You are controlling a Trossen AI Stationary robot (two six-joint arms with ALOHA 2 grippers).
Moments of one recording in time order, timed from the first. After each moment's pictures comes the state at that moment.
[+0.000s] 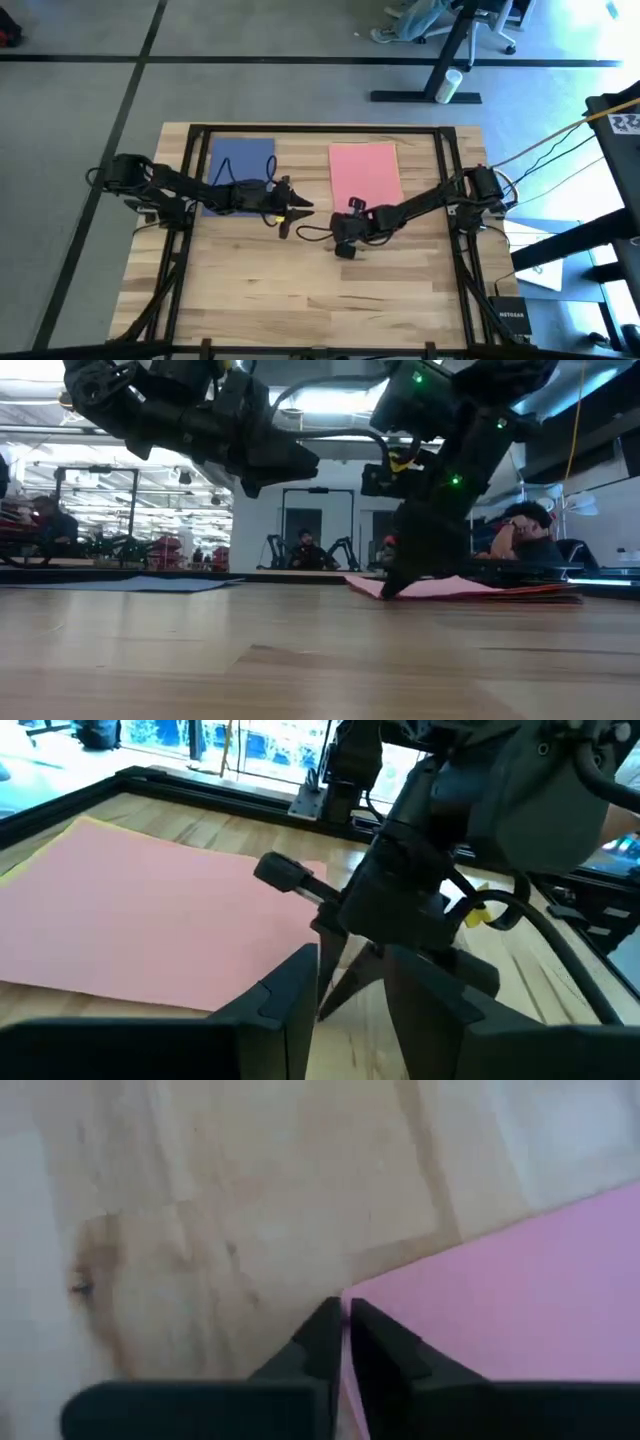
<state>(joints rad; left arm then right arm) 0.03 1.50 0.54 0.74 -0.02 -0.17 0.18 1.85 1.00 -0.27 0.29 0.33</state>
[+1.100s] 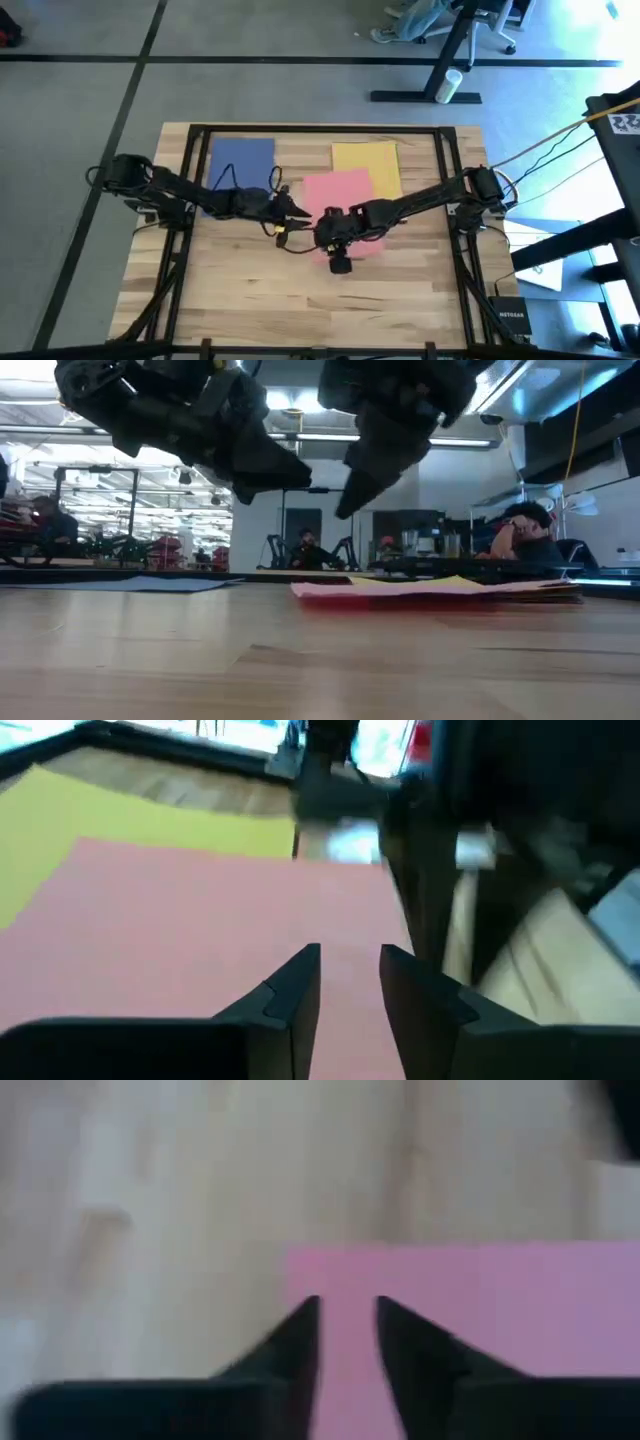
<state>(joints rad) -0.07 1.50 0.54 0.60 -0.09 -0.18 0.22 1.84 1.35 -0.58 0.05 0.06</state>
